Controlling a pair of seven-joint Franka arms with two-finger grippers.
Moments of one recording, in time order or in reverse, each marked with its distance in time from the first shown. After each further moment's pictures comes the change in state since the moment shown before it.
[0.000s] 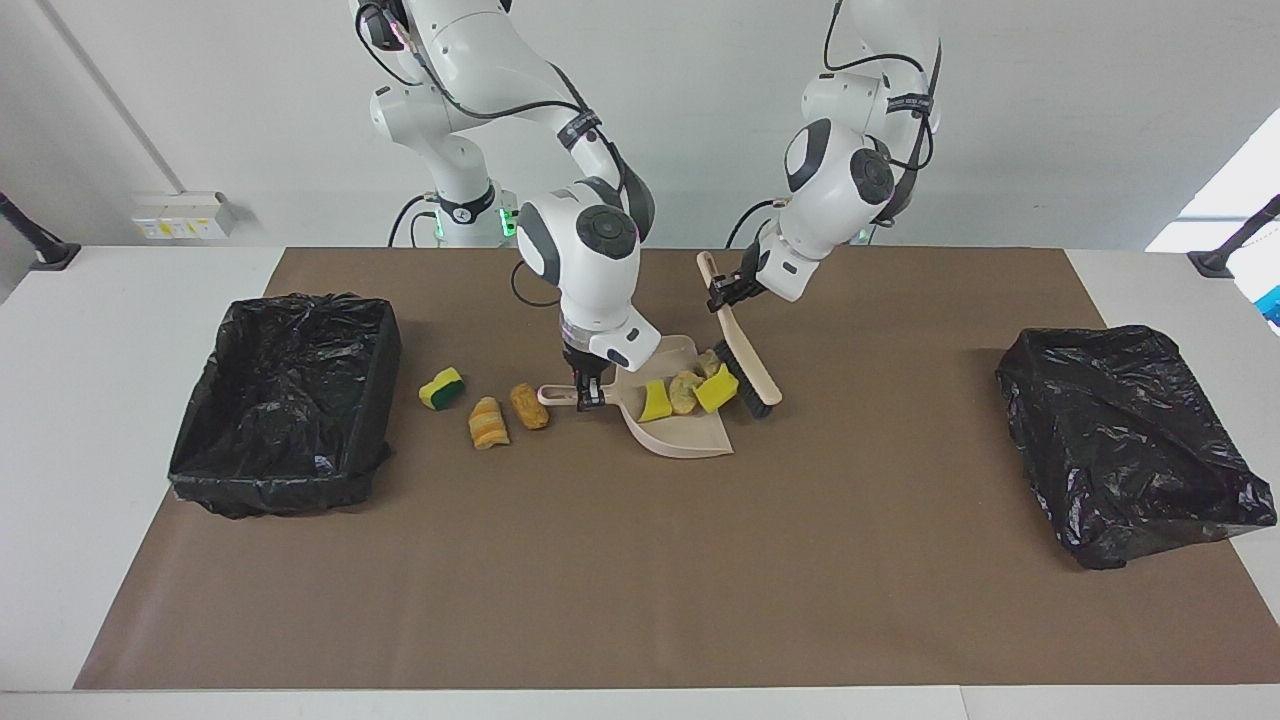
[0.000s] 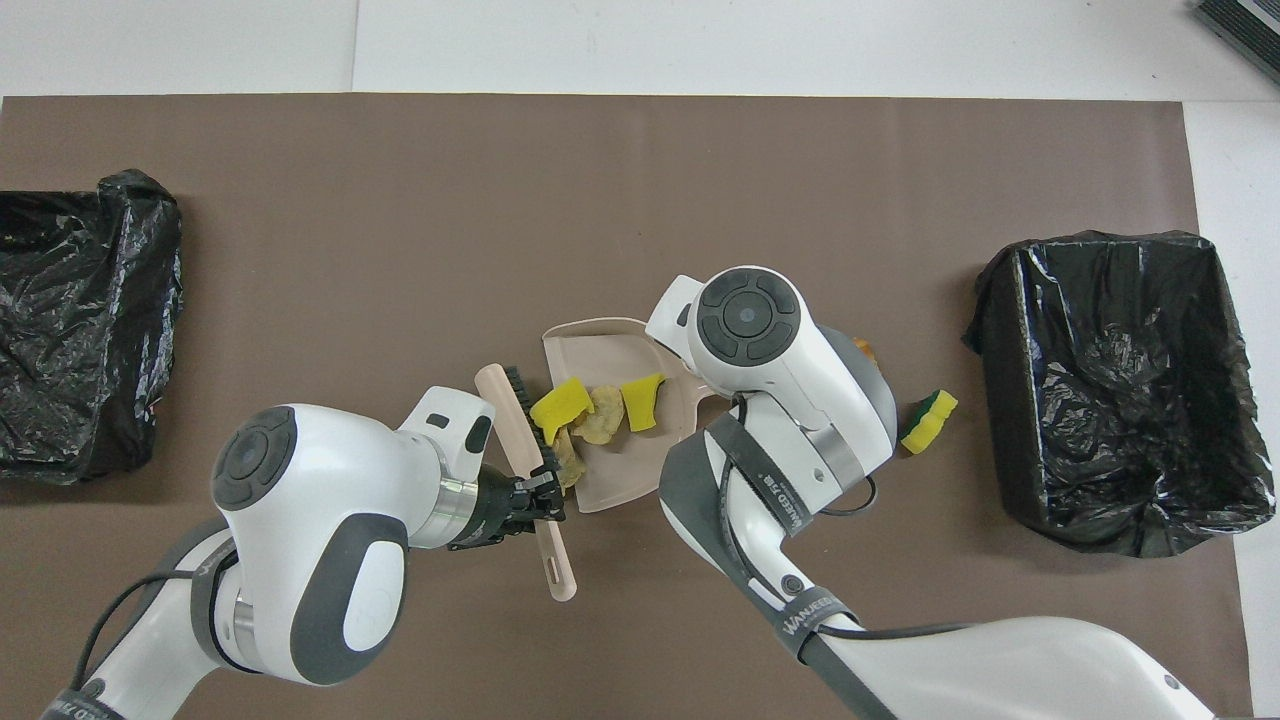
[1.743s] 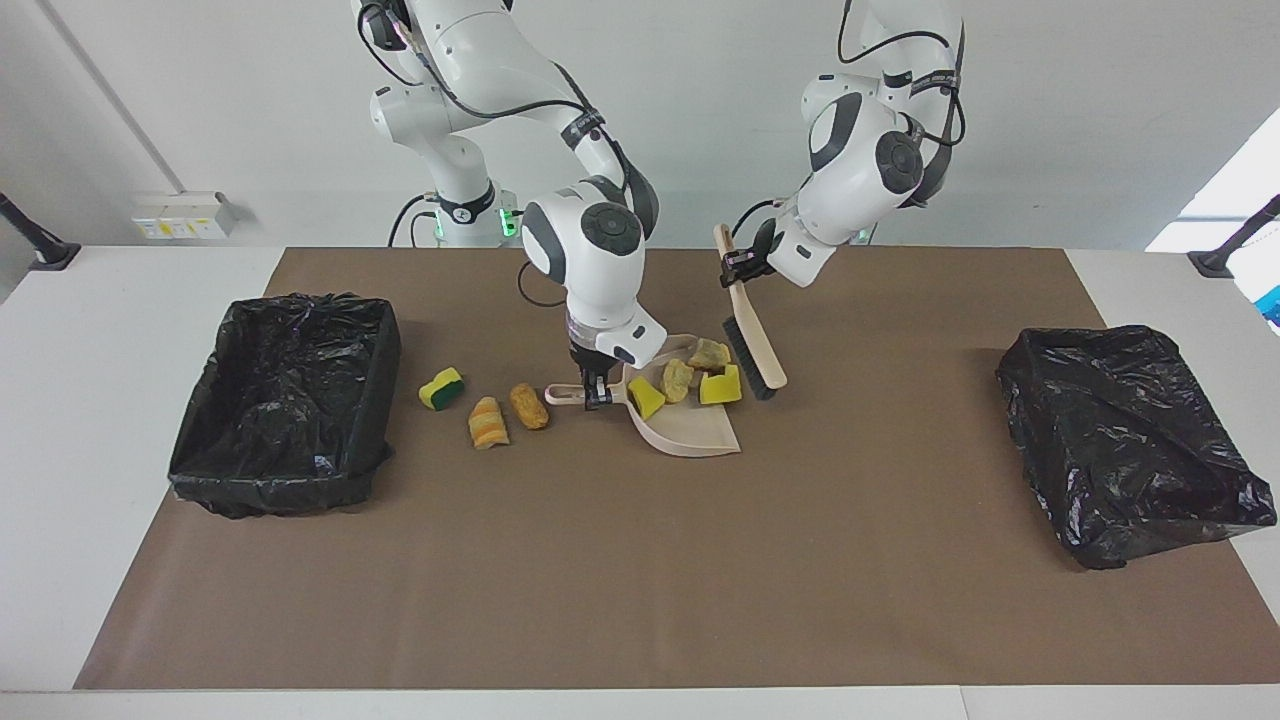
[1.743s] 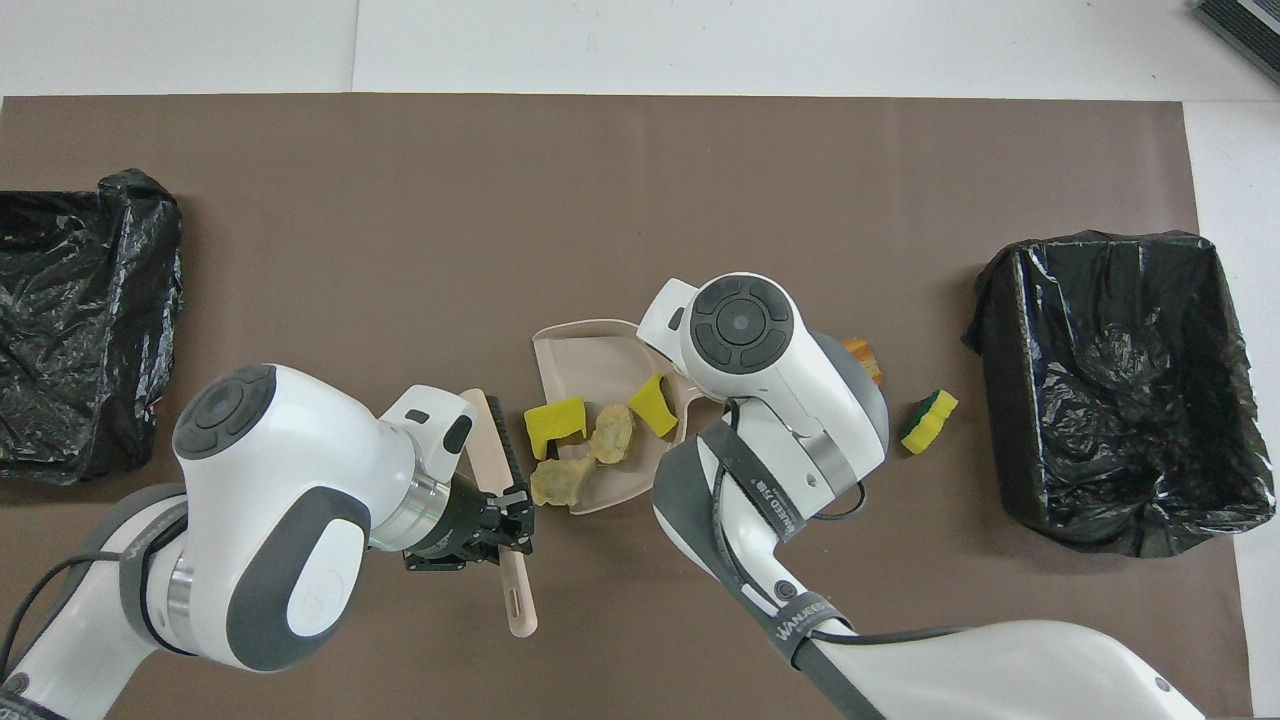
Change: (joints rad) left arm 0.055 -0.020 0.007 0.068 0.099 -0.293 -0.066; right arm 0.012 0.000 0.000 -0.006 0.012 0.023 0.007
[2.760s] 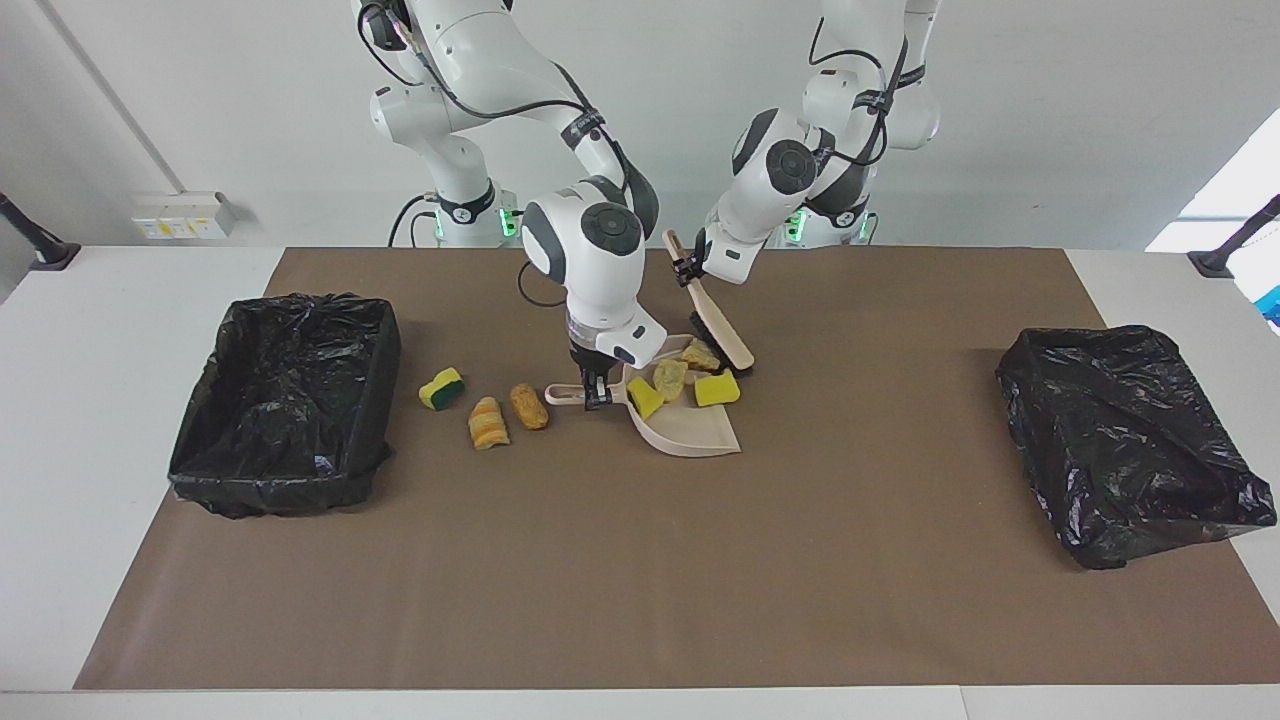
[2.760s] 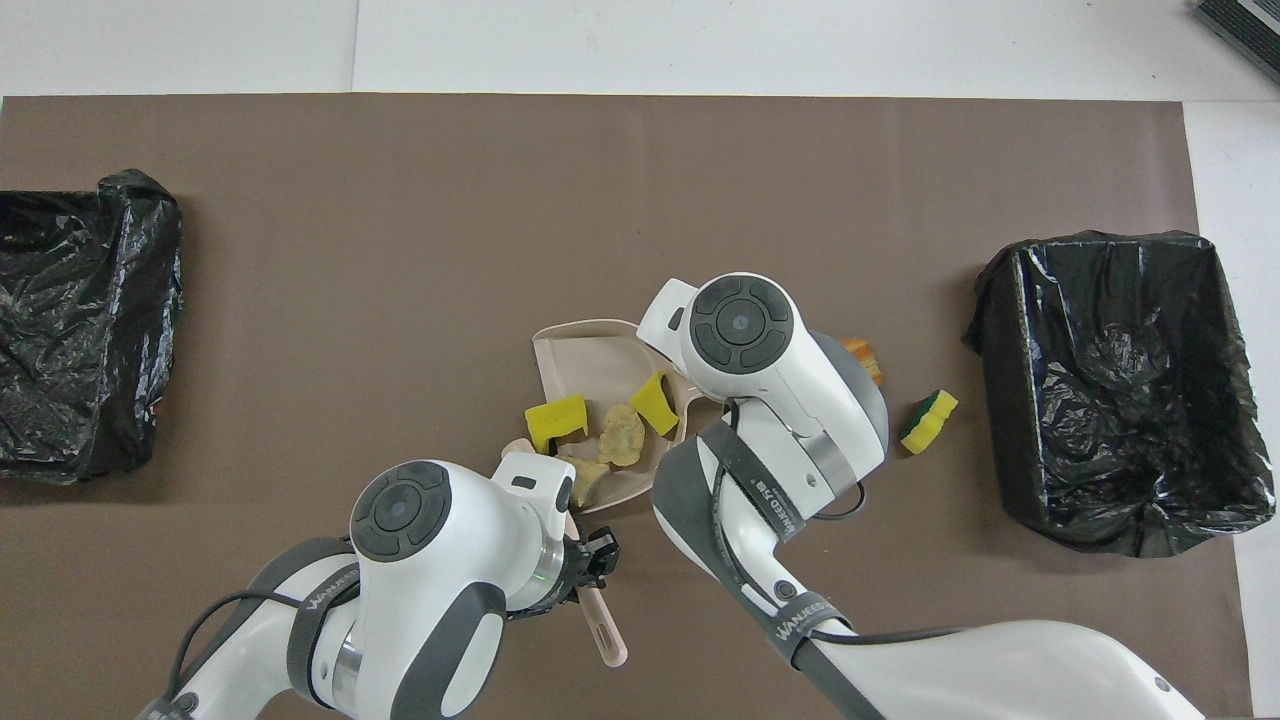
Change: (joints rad) left arm -0.203 0.046 -0.023 -0.075 0.003 0.261 -0.212; right arm 0.000 0.000 0.000 0.000 0.000 0.000 0.000
